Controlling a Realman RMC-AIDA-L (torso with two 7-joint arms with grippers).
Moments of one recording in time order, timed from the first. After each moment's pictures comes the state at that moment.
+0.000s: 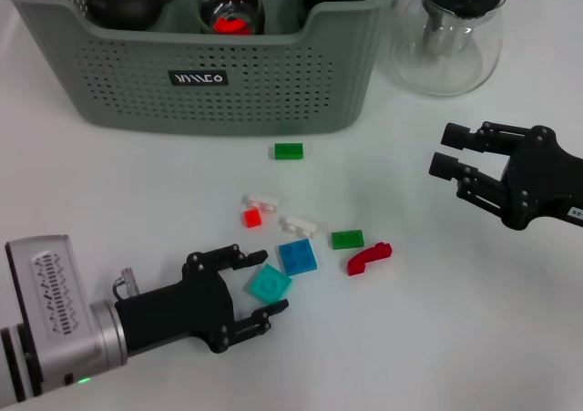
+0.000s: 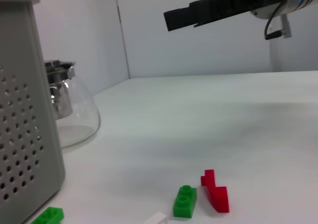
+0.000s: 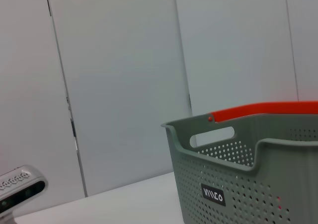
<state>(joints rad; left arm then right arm) -0.33 -2.18 0.47 0.23 2.13 1.40 -0.39 0.40 2.09 -0.64 -0.50 -1.82 -1.70 1.04</state>
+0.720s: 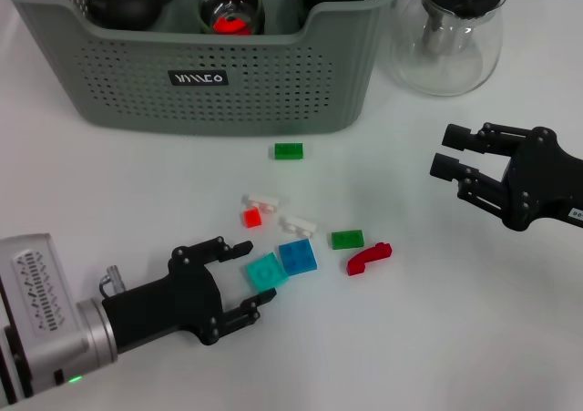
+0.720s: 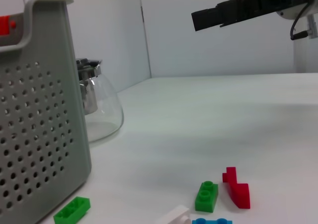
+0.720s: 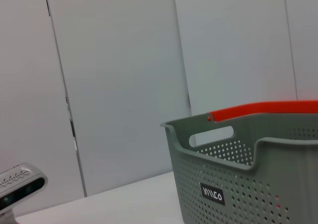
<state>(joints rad) -0.32 -2.17 0.41 0.24 2.14 1.41 -0.39 0.39 2.09 -0.64 -0.50 -1.82 -1.70 1.04</state>
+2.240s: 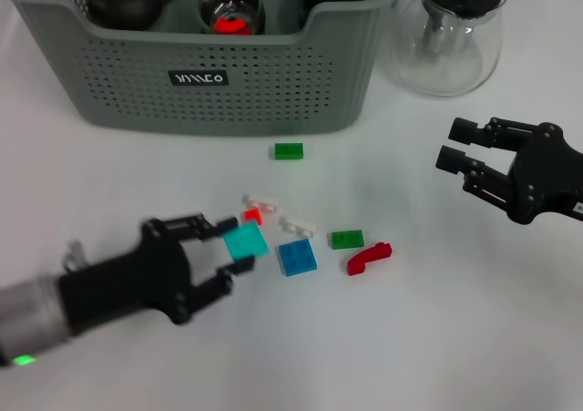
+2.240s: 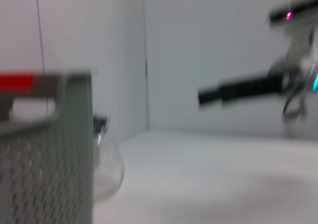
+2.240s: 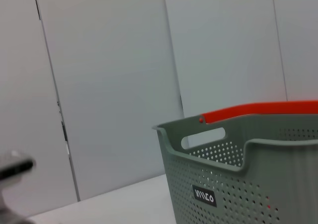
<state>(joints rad) -0.30 -2.16 0.39 0.38 2.13 1.67 -0.60 0.39 2.09 -0.62 -0.50 -1.82 -1.69 1.05</state>
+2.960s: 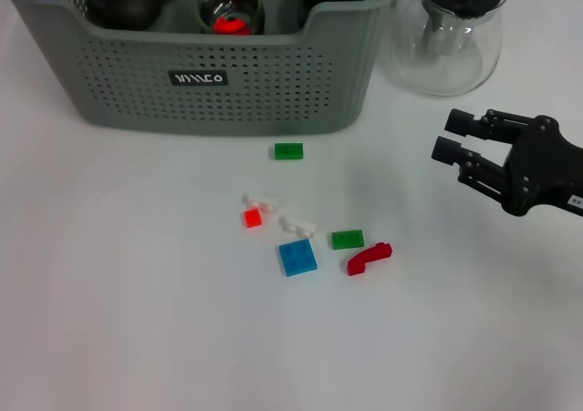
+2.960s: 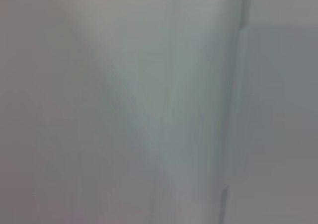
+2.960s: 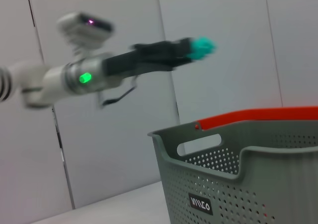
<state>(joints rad) -0.76 -2.02 0.42 0.81 1.90 1.57 -1.63 0.41 2.09 -0.60 -0.49 -1.82 -1.68 1.05</state>
